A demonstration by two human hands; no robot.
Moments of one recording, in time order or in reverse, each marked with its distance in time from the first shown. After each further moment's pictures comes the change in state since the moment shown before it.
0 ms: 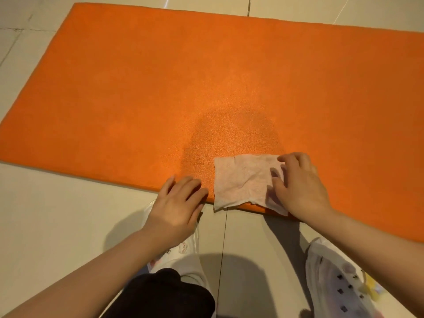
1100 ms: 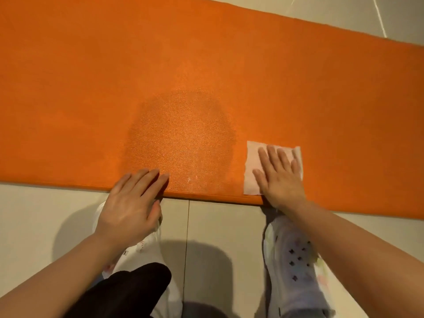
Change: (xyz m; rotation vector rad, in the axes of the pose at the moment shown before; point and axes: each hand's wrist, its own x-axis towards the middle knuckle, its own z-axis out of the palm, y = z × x) left_hand 0.009 -0.003 0.010 0.016 0.061 0.020; right_hand 0.005 0.097 0.014 -0.325 -0.143 0.067
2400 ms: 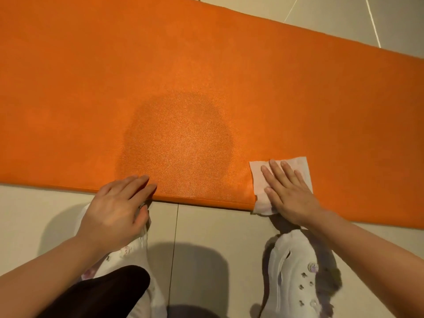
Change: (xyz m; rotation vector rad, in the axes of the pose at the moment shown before) left_hand 0.002 0.001 -0.001 0.046 -0.067 -0.013; right_hand -0.011 0.050 -0.004 -0.100 -0.108 -0.221
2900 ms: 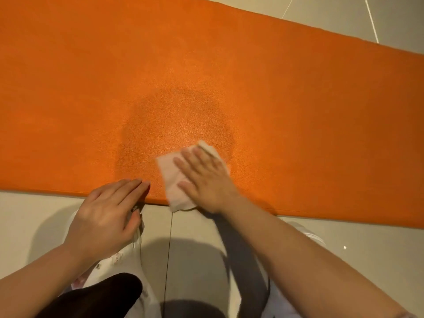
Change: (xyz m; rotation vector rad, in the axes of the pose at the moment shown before) left_hand -0.002 0.000 0.001 -0.034 0.093 0.020; right_hand 0.072 -0.145 -0.006 0.015 0.135 -0.320
